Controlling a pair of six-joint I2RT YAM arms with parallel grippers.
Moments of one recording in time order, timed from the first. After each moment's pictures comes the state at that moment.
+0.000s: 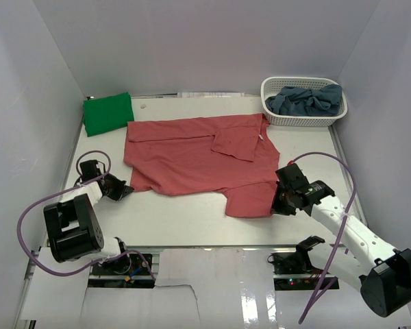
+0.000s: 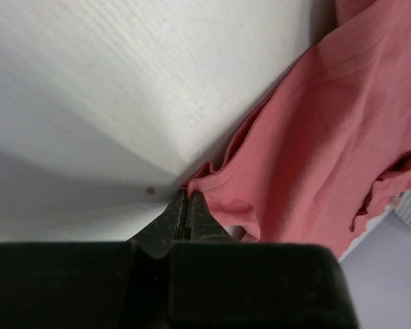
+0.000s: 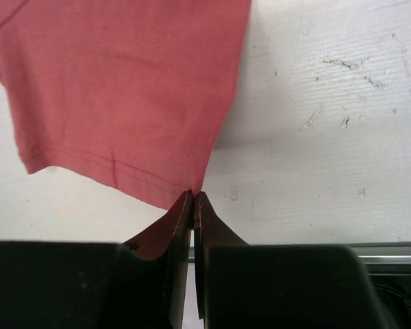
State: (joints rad) left arm 0.33 1.40 0.55 -0.19 0.37 -0.79; right arm 0.49 0.95 0.63 -0.85 0.06 0.73
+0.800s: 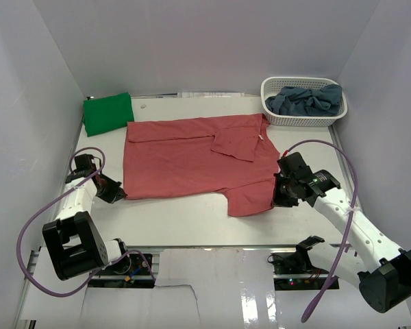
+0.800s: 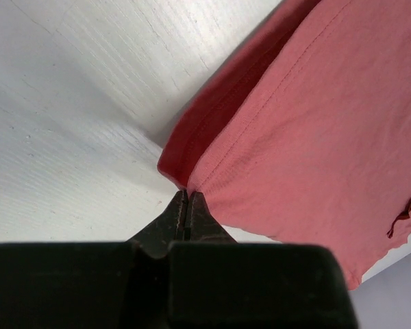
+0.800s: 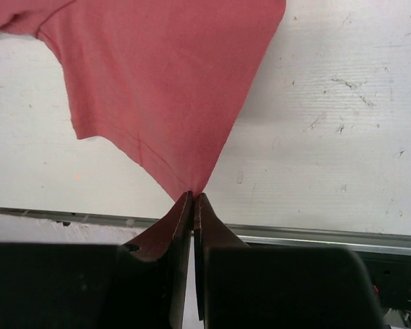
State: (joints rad) left arm 0.33 1.25 0.72 -0.67 0.21 -0.71; right arm 0.49 0.98 0.83 -0.98 0.01 0.58
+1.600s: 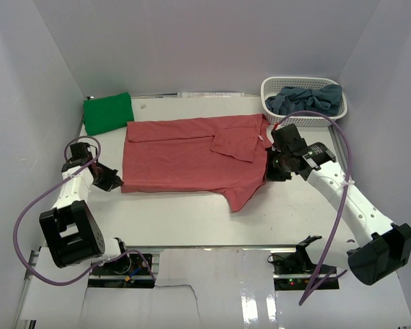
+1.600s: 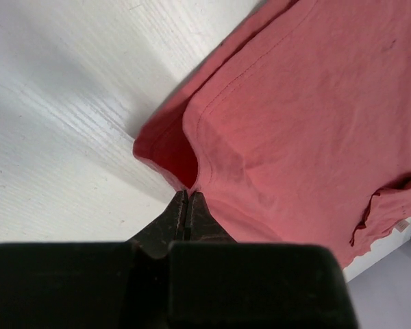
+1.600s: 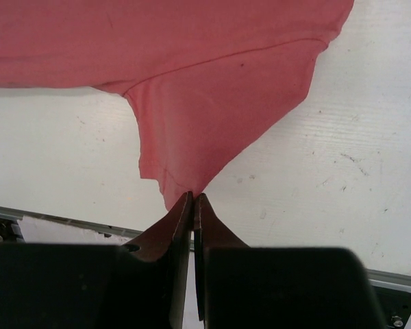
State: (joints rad) left arm 0.33 1.34 0.85 -0.67 0.21 -0.75; right arm 0.49 1.20 1.15 -1.00 -0.01 0.48
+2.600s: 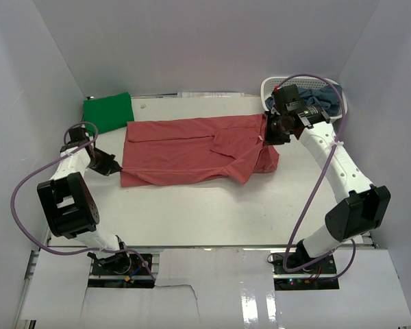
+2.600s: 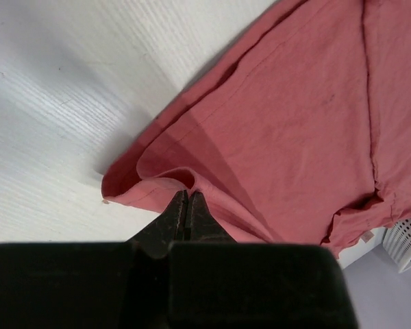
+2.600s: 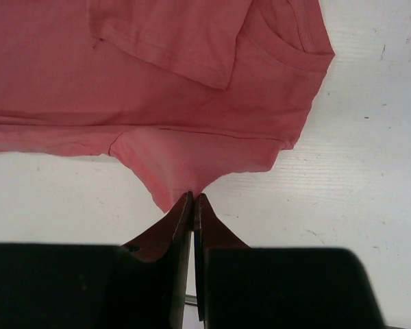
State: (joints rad) left arm 0.33 1.60 1.08 -0.65 0.25 -0.77; right arm 0.37 1.54 1.60 -1.02 0.01 0.35
